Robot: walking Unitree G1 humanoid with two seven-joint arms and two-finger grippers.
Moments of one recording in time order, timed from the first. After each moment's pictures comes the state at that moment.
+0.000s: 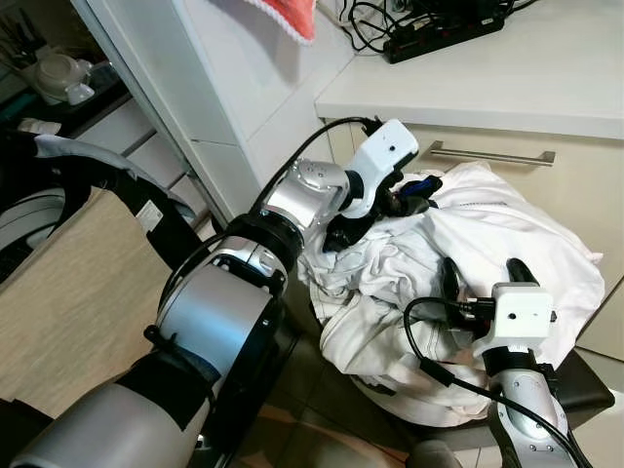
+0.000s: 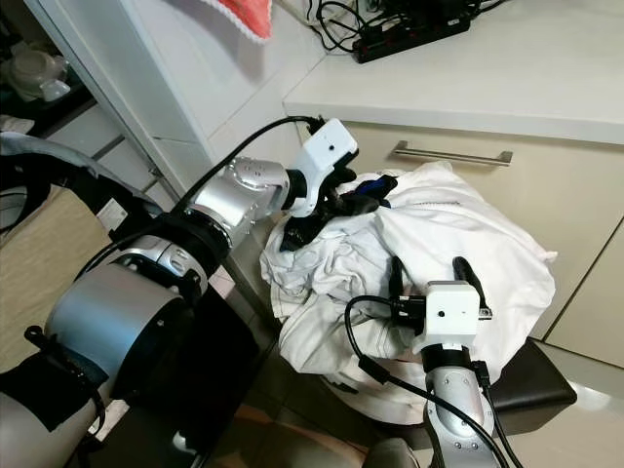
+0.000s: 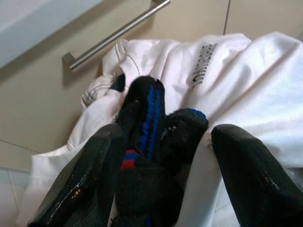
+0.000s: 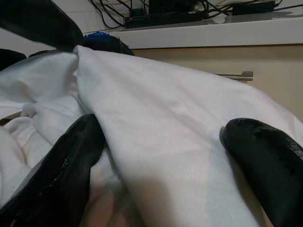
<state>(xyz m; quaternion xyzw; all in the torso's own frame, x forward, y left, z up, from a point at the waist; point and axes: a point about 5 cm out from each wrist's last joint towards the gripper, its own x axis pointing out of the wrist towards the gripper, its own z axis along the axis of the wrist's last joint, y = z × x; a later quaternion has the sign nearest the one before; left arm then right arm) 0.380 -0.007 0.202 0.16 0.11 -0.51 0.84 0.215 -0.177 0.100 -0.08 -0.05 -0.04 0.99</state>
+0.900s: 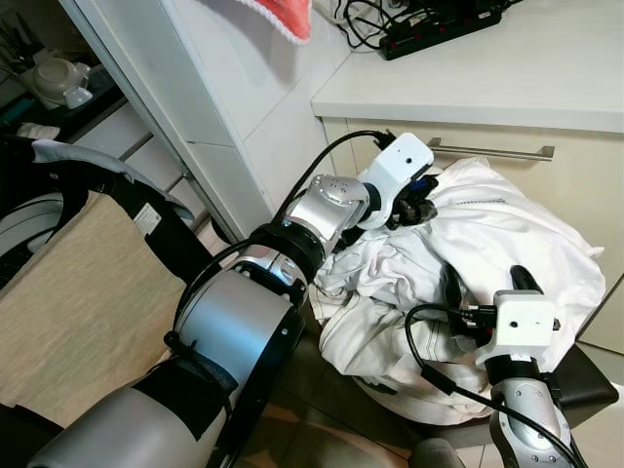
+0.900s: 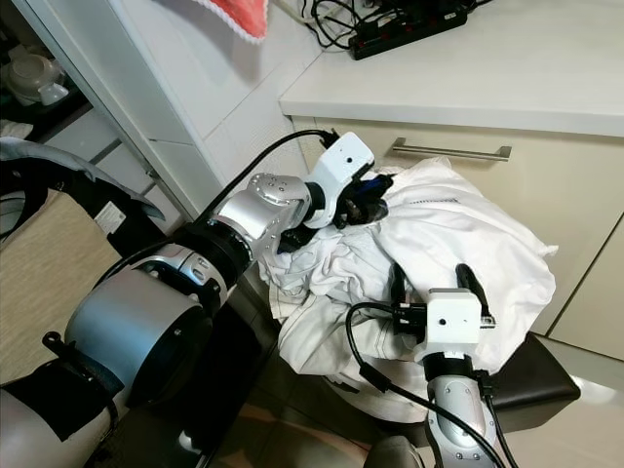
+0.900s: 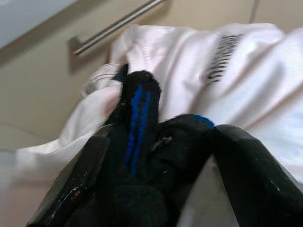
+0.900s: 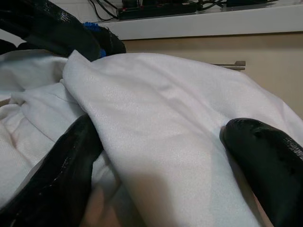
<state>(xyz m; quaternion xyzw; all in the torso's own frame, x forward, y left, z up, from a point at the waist) 0.376 -0.025 0.191 0.15 0.13 -0.45 0.87 0.207 -0.177 0.098 -0.09 -0.04 -0.05 0.99</state>
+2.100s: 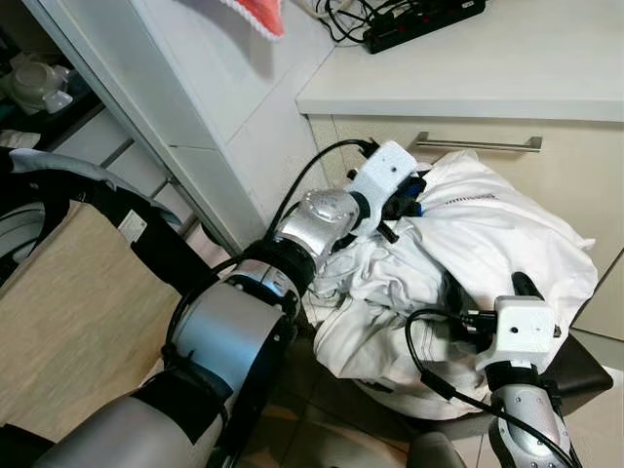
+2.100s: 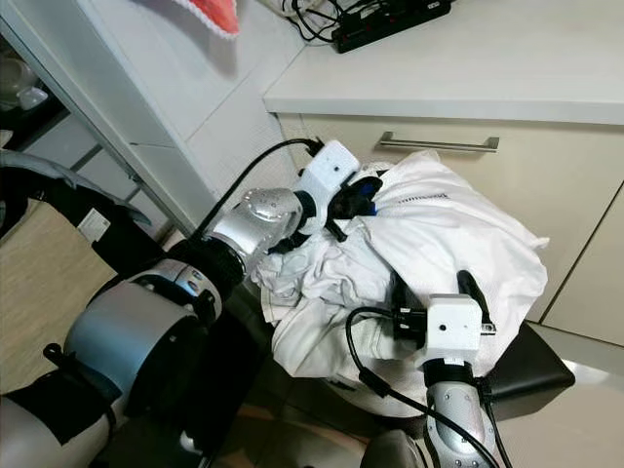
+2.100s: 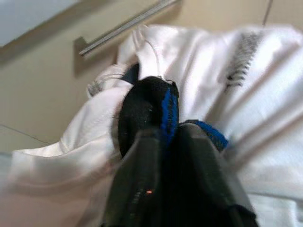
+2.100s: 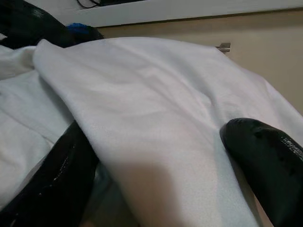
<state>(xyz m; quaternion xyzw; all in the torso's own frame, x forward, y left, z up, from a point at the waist) 0.379 -0.010 0.176 0.12 0.10 -0.41 0.90 0.203 -0.177 0.095 -0.06 -0.03 -0.07 1.00</state>
